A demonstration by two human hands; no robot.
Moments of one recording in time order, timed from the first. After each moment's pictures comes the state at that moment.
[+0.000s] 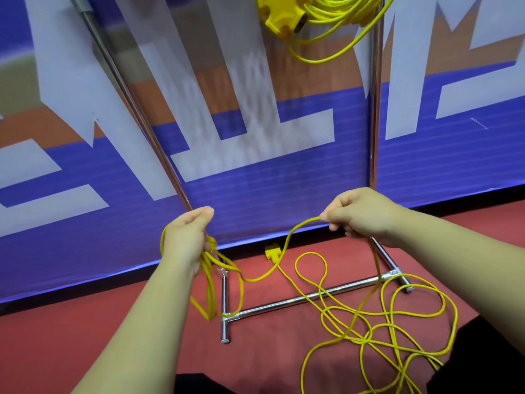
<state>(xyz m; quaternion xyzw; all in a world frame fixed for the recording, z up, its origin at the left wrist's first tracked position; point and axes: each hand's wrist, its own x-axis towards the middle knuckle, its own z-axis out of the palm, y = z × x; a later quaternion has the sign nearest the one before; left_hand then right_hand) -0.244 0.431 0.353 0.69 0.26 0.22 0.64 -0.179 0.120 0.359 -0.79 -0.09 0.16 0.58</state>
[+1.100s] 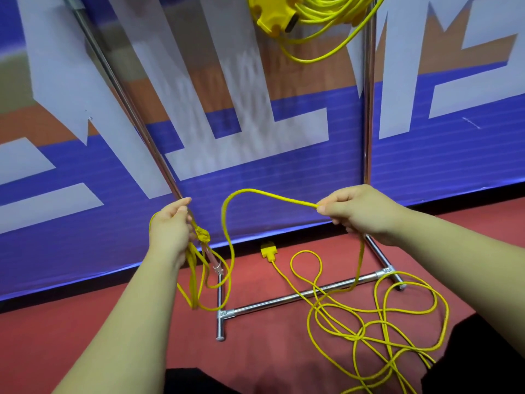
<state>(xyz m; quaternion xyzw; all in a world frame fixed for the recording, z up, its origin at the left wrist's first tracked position) -0.234 0.446 0.358 0.72 0.25 0.26 0.59 -0.177 0.105 0.357 -0.78 -0.12 0.15 0.60</state>
